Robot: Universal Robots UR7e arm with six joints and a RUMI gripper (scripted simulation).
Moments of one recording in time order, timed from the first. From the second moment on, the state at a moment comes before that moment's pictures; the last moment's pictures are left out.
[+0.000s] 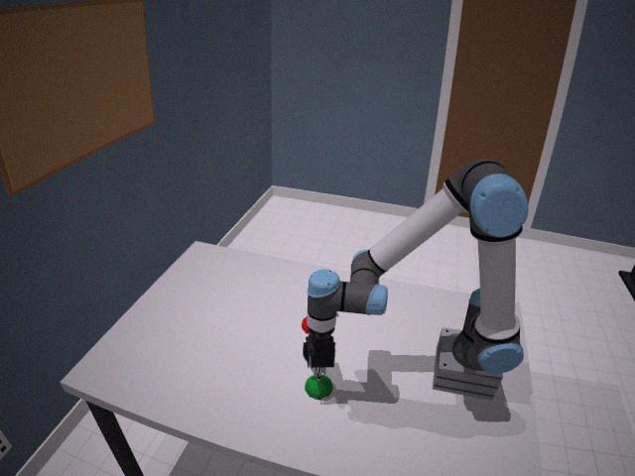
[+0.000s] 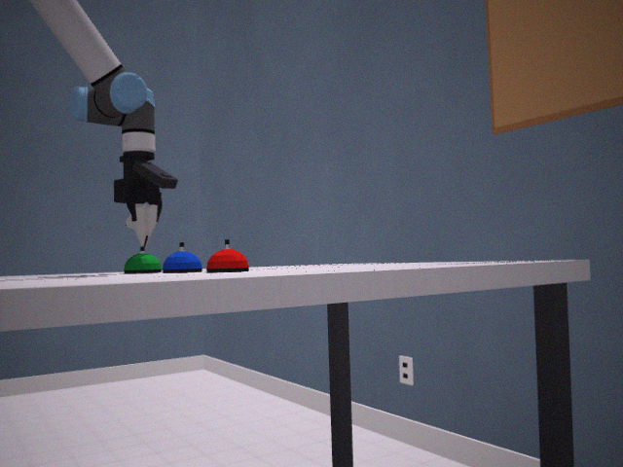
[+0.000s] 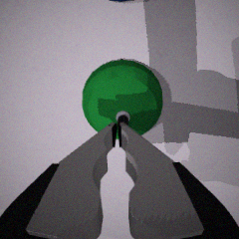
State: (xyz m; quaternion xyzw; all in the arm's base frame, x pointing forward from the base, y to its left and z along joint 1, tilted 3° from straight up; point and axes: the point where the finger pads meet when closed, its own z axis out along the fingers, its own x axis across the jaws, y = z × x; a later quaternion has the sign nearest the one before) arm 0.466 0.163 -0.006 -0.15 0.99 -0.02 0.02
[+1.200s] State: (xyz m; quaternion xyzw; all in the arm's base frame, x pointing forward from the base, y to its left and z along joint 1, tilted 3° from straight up) arm 0.466 0.163 -0.004 -0.15 0.99 -0.02 0.02
